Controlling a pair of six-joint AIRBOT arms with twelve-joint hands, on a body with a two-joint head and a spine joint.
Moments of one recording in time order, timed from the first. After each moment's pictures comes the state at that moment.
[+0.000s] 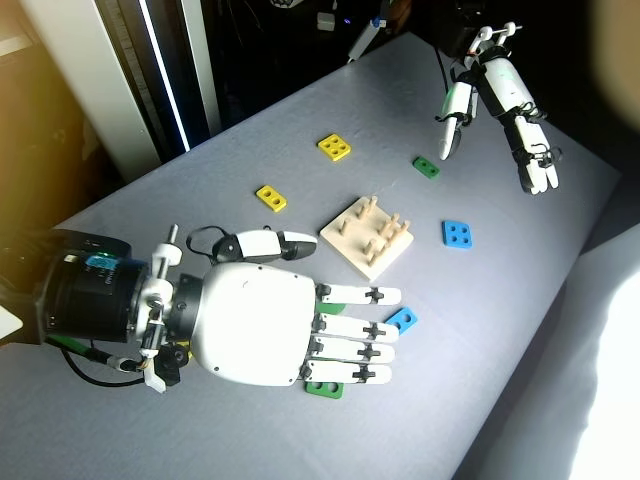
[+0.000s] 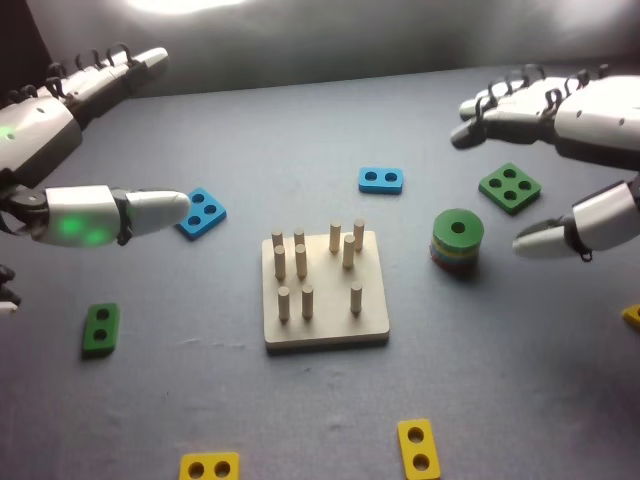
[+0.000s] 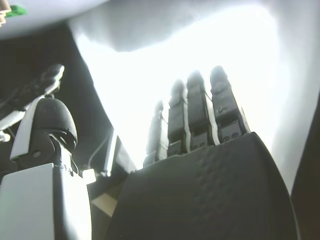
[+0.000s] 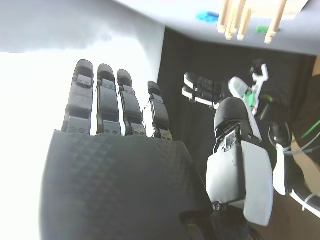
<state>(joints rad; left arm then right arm) 1.00 -0.97 1.17 -0.31 -0.95 0.57 -0.72 -1.05 1.35 -0.52 0.52 -0.22</state>
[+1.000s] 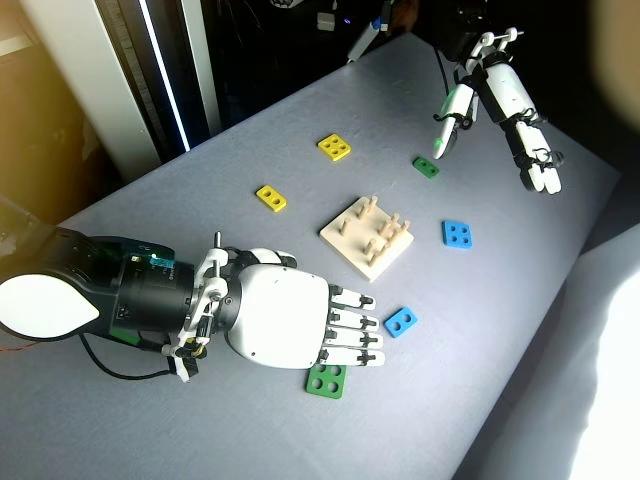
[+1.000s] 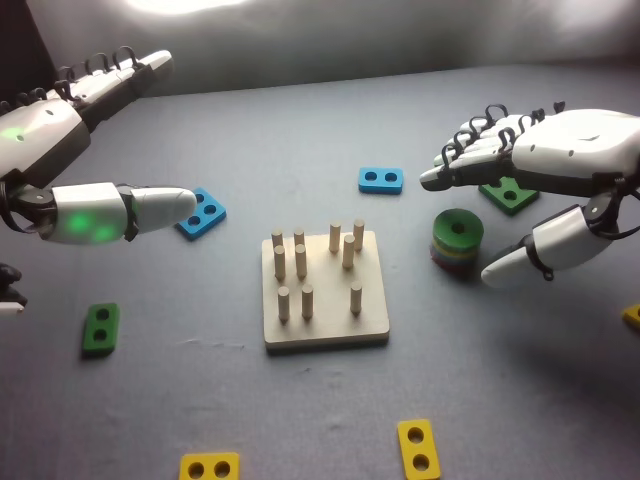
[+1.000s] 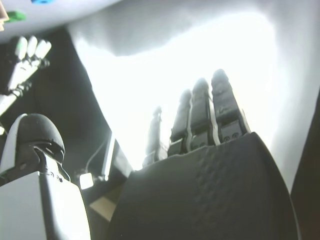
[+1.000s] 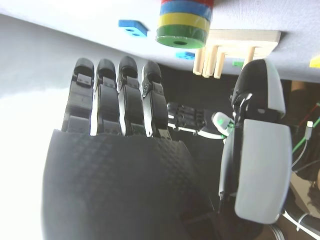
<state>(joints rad) 0.99 -0.98 1.19 -0.31 -0.93 0.57 -0.72 -1.15 1.41 -0.60 0.45 -0.16</state>
